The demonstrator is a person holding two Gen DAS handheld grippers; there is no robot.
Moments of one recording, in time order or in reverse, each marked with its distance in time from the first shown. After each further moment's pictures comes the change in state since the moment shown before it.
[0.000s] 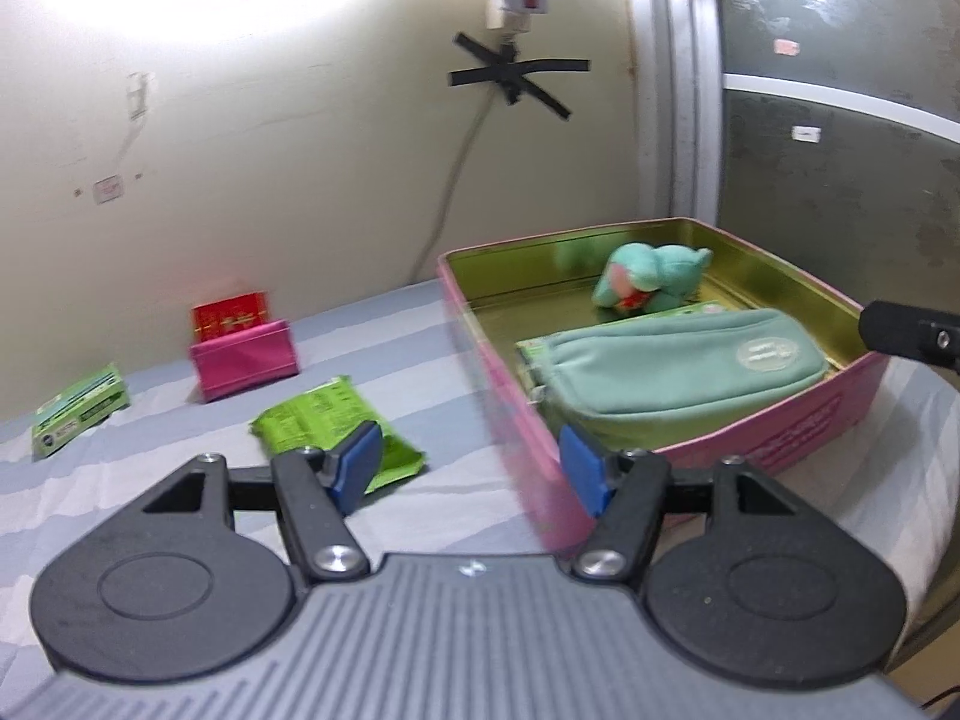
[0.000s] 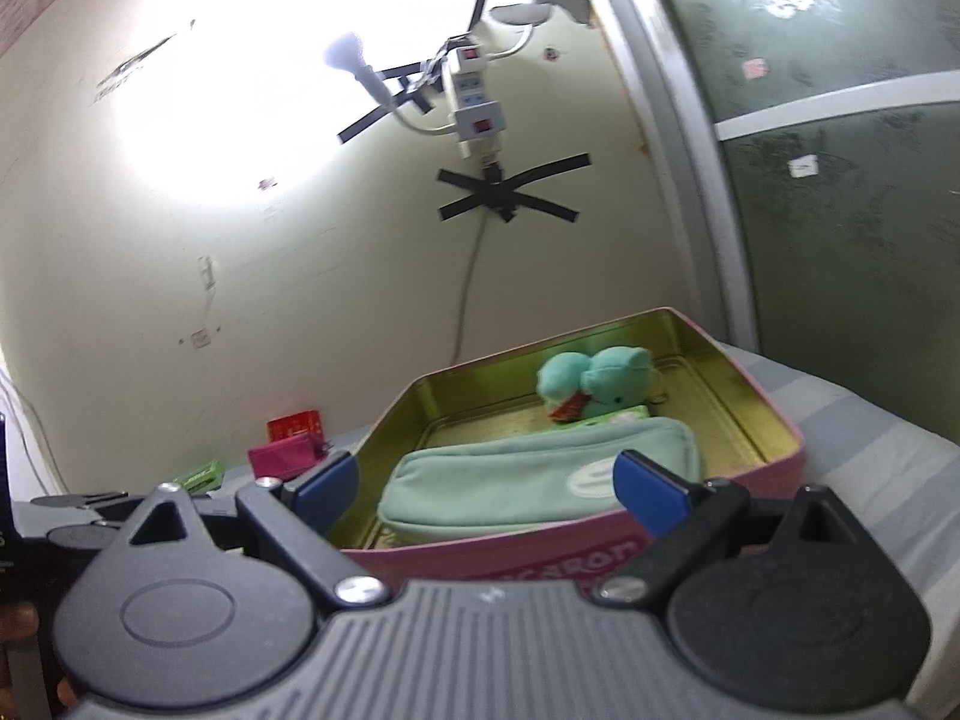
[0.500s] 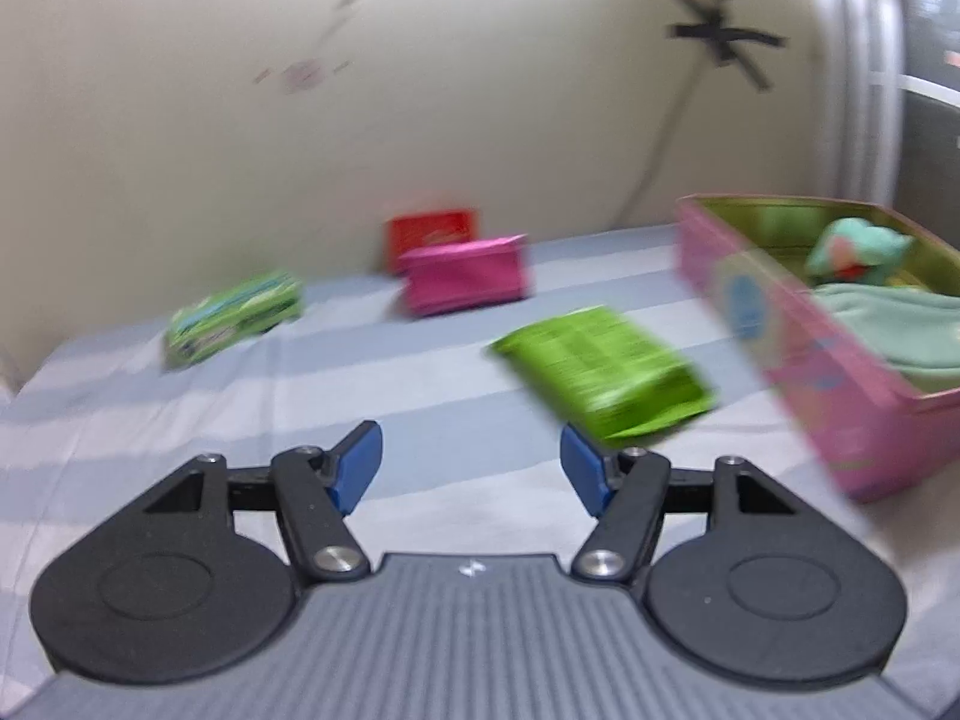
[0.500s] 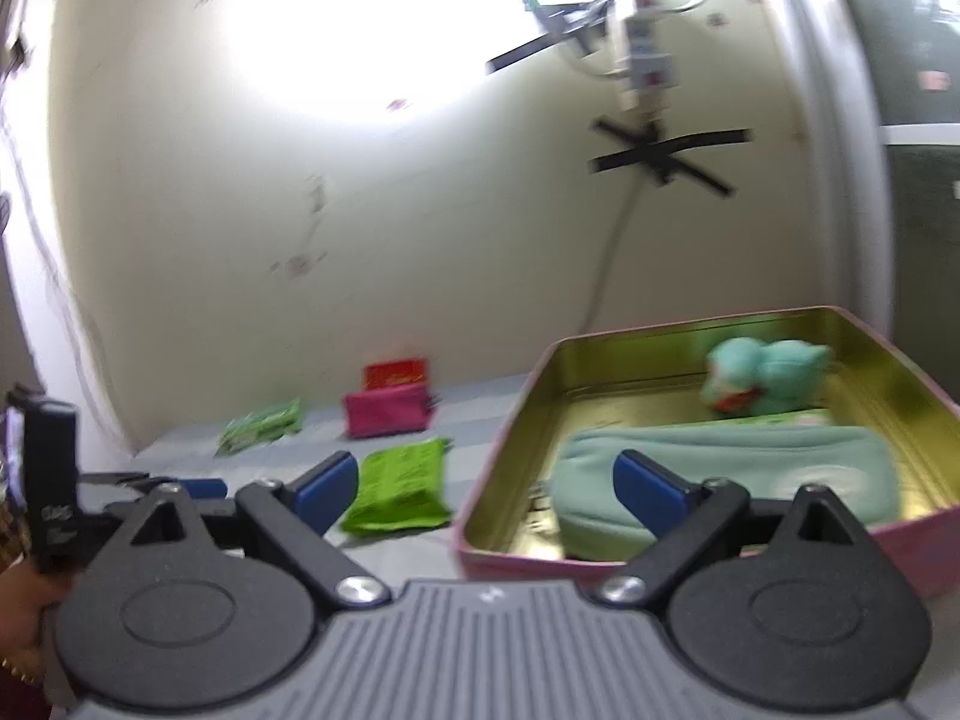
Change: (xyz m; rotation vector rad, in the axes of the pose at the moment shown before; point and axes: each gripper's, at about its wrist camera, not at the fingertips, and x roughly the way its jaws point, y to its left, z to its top) left arm 0.024 0.122 -0.043 -0.133 0.080 0.220; right arm 0.055 0.094 -0.010 -0.154 0.094 0.151
